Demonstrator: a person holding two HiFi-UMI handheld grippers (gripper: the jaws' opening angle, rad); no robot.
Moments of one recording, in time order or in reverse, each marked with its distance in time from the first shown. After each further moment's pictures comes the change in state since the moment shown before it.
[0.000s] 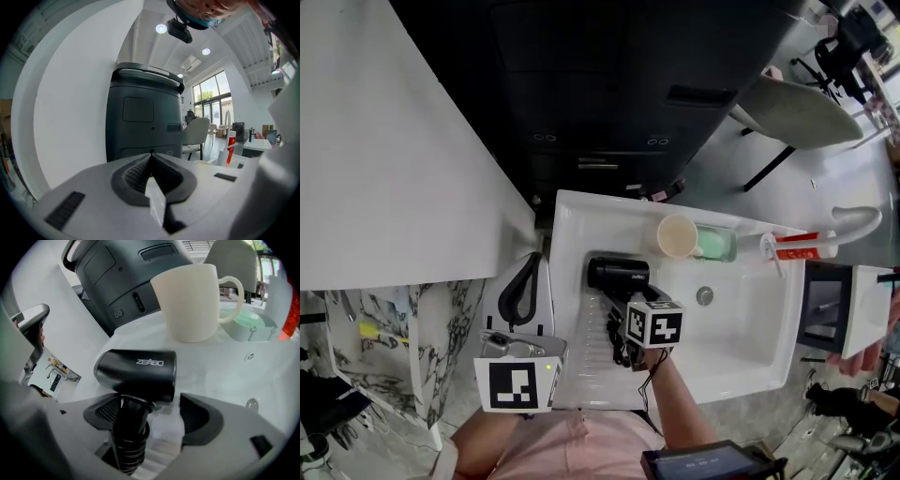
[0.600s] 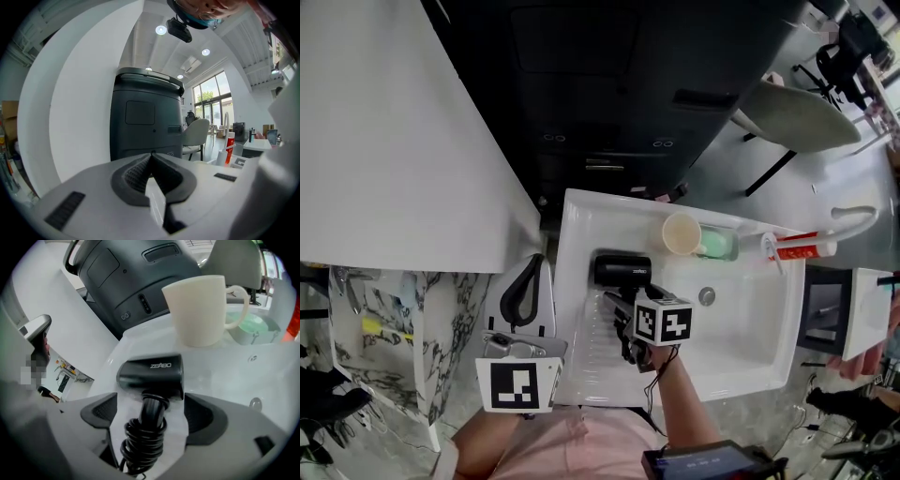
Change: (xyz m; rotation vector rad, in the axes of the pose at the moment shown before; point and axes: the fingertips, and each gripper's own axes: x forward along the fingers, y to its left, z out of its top) left arm -0.018 0.005 0.008 -0.033 -0.023 0.019; right arm -0.014 0.019 0.004 0.004 0.011 0.074
